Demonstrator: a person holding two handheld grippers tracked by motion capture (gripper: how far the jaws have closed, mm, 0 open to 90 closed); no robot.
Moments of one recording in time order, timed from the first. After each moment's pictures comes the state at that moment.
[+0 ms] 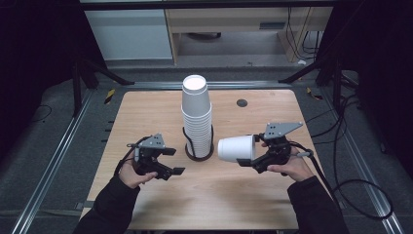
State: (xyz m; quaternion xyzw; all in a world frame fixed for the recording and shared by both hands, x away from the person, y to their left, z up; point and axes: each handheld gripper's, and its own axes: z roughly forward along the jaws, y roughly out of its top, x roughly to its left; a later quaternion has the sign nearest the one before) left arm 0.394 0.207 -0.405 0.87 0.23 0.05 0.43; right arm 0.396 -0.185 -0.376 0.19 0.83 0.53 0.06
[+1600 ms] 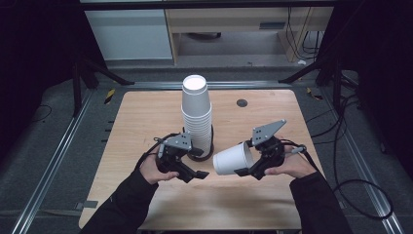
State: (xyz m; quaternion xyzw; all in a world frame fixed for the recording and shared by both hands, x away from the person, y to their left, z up) left arm 0.391 0.132 -0.376 0.89 0.10 0.00 0.44; right arm 0.395 -0.162 -0.366 0.10 0.89 0.44 0.02
